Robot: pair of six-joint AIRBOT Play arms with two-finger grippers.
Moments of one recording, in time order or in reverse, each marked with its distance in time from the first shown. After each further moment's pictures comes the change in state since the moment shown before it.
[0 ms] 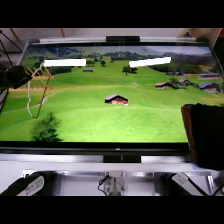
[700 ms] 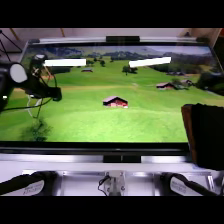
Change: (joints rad) left arm -0.368 -0.245 0.070 0.438 -0.256 -0.006; right arm 0.810 -0.134 0.403 0.158 -0.336 0.034
